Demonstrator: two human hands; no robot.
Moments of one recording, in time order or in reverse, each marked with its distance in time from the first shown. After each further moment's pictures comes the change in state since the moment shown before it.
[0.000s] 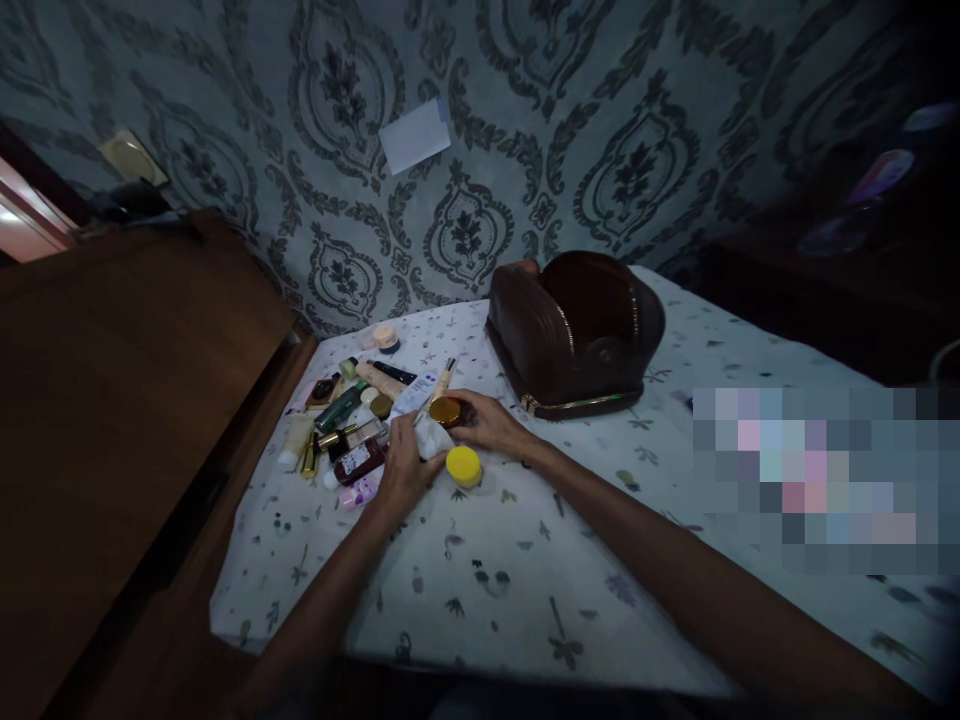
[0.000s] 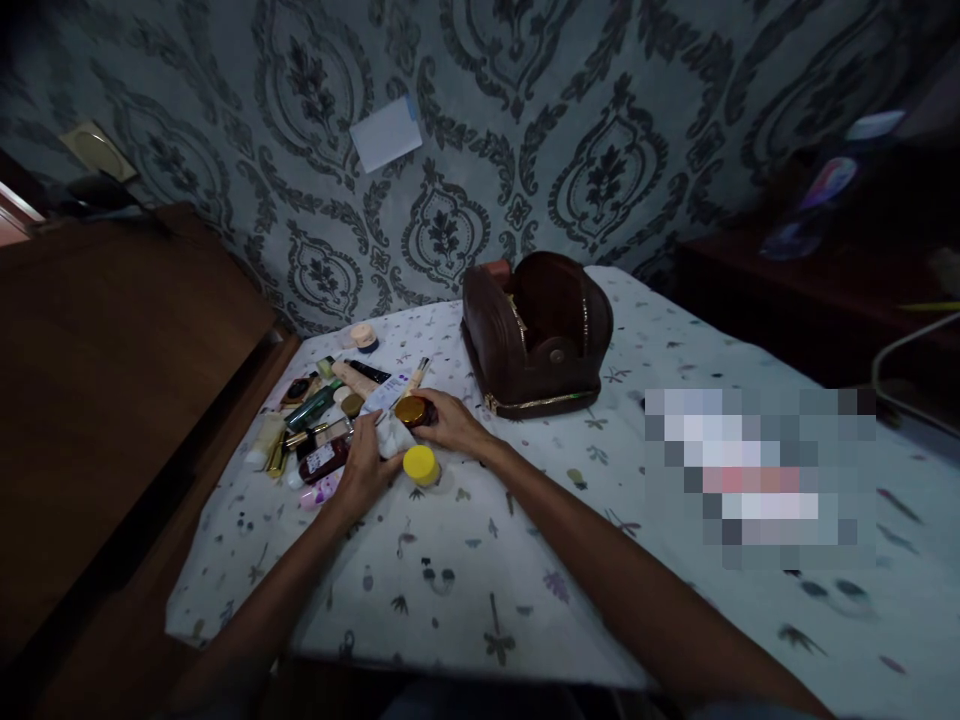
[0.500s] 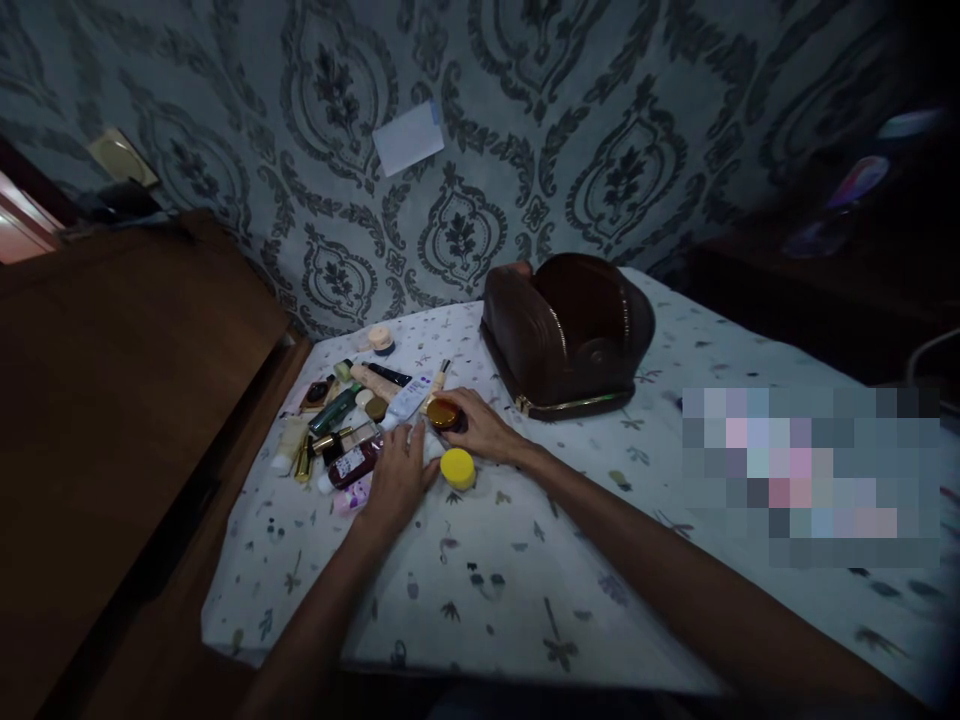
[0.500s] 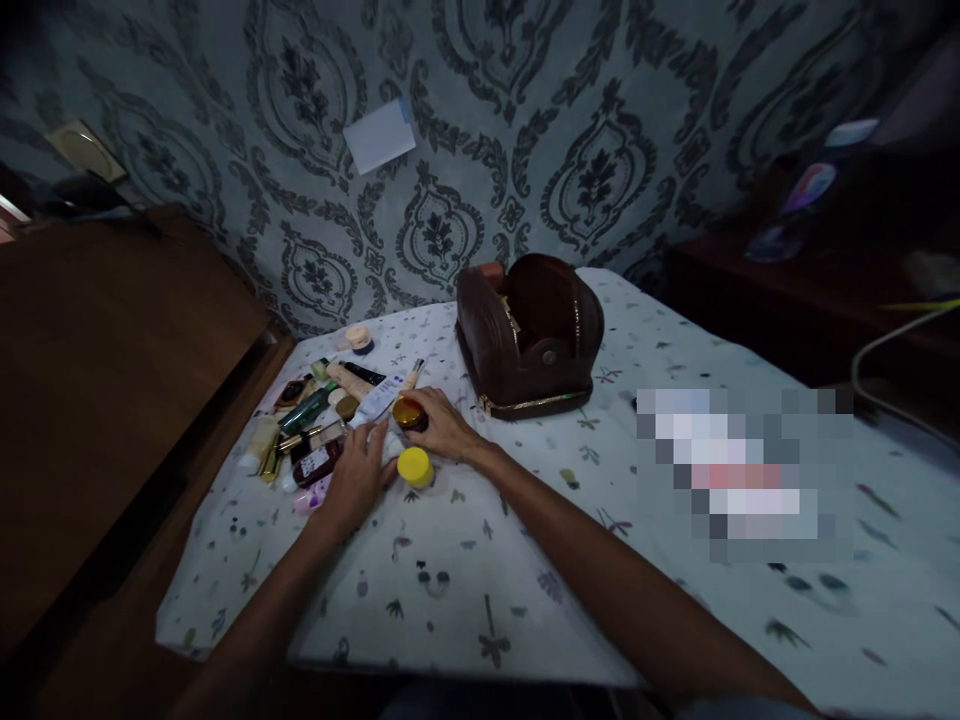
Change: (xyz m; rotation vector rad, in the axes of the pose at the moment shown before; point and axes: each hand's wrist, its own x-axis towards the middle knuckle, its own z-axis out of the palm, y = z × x) left_hand -0.006 0.013 -0.012 0.464 -0.141 0.128; right_hand -0.001 -0.004 0.004 -0.216 0.039 -0.183
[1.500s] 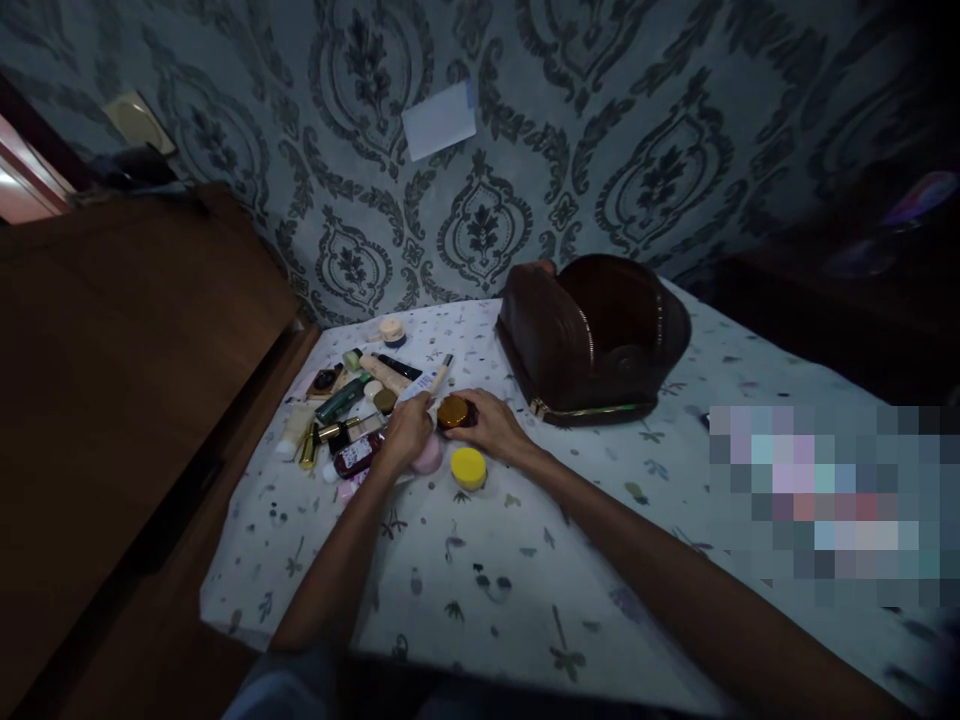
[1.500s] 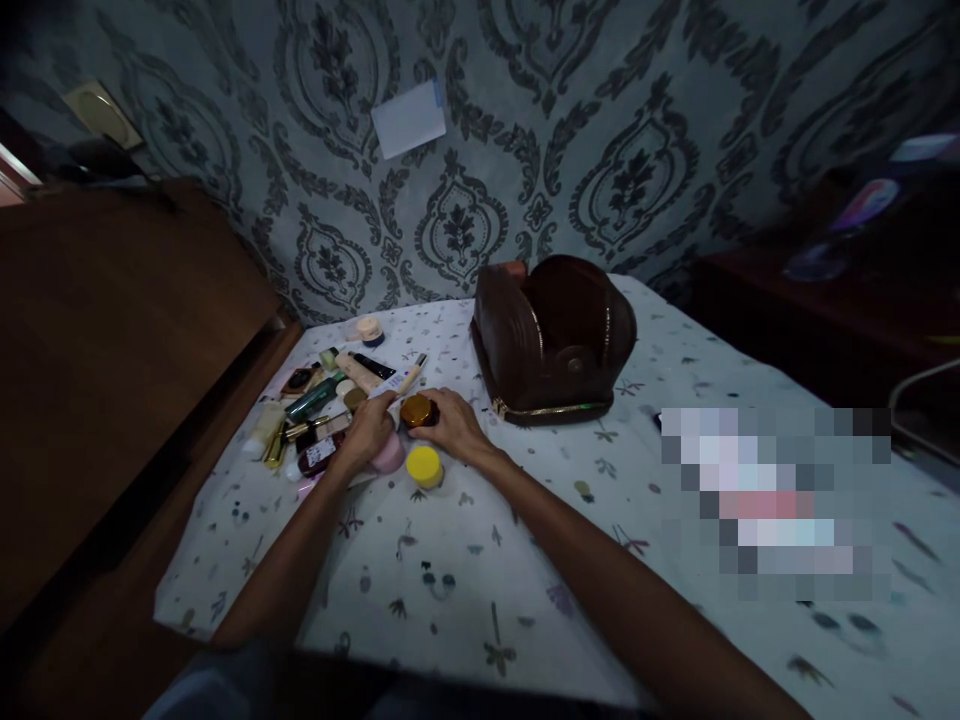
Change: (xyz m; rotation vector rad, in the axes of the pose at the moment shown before) left_hand 0.063 -0.021 0.005 -0.354 -0.079 -0.217; right_hand 0.004 0.004 0.007 -0.153 0.016 0.240
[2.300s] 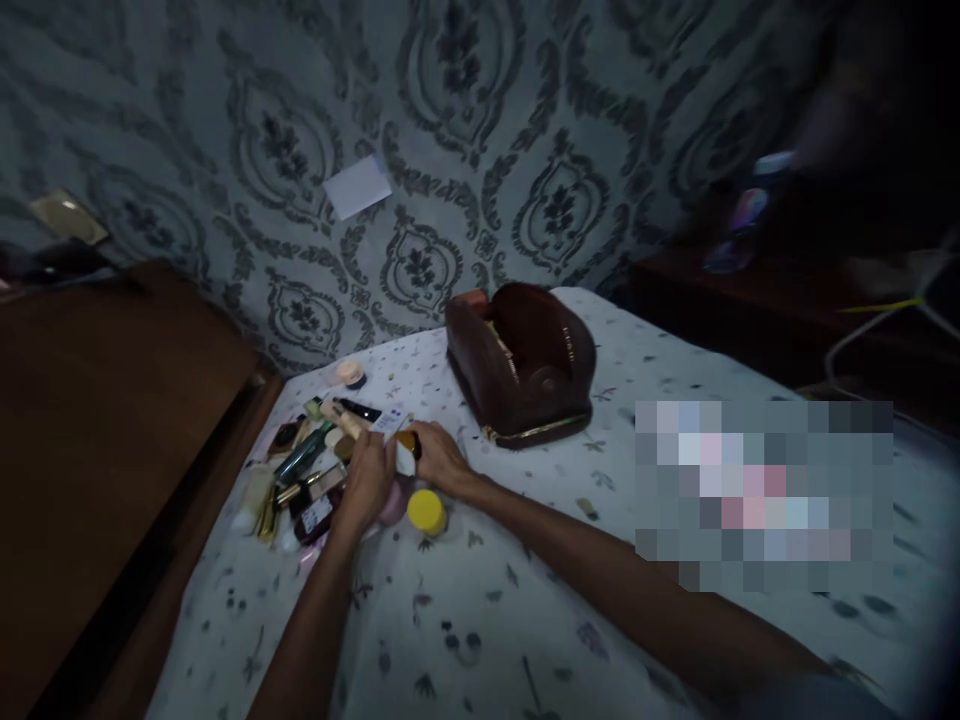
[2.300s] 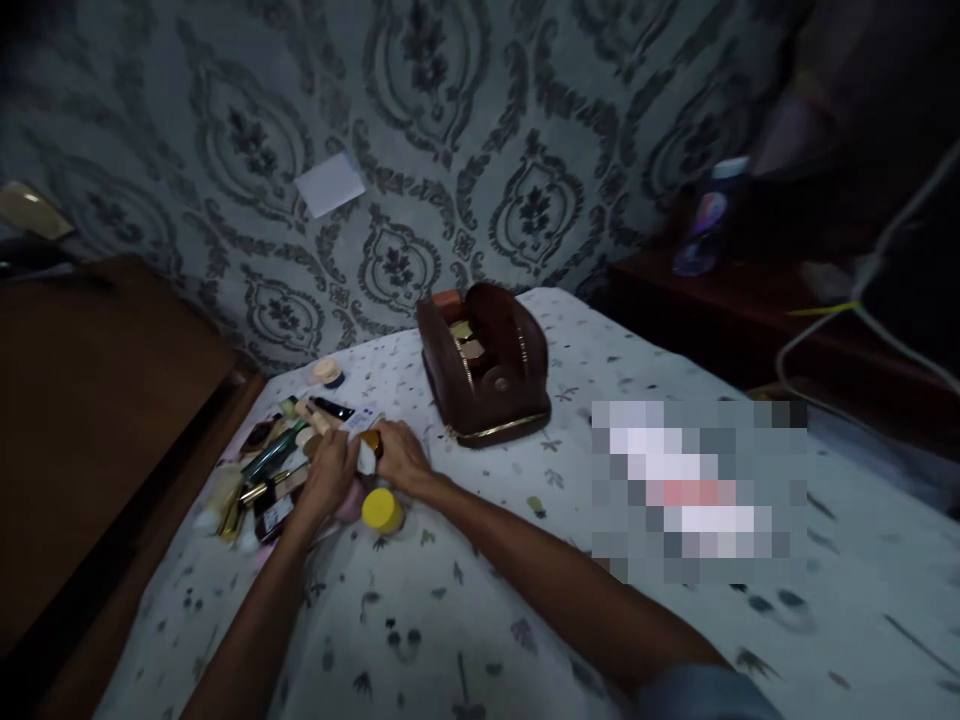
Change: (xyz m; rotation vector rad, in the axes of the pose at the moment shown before) left_hand 0.004 0.006 0.012 0.156 0.143 0.110; right_hand 0.010 -0.016 0.006 0.058 0.037 0.046
